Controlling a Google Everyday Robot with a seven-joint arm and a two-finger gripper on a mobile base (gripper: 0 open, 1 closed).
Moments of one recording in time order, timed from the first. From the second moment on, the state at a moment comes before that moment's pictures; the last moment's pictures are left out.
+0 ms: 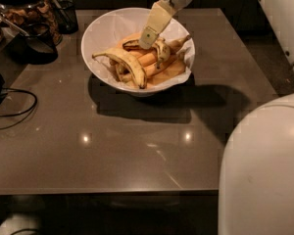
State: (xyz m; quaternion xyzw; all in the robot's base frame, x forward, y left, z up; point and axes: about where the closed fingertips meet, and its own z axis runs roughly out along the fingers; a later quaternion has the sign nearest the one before) arm 0.635 -0.036 0.982 -0.55 0.80 0.13 0.20
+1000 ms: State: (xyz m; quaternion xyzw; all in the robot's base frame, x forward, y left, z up) arm 0.634 -0.036 0.981 -0.55 0.80 0.13 0.19
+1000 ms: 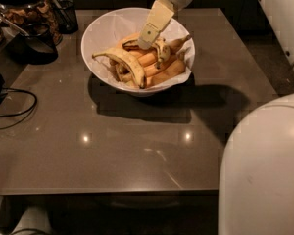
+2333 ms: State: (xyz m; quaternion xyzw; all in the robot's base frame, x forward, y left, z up) arm 0.649 -0.030 0.977 -0.51 0.82 0.15 0.21
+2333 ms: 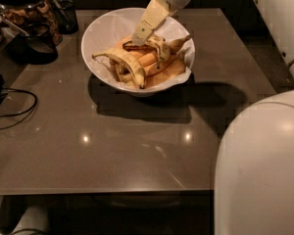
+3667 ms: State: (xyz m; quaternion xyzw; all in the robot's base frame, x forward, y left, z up) arm 0.654 -0.027 0.947 -0.47 0.85 0.14 0.17
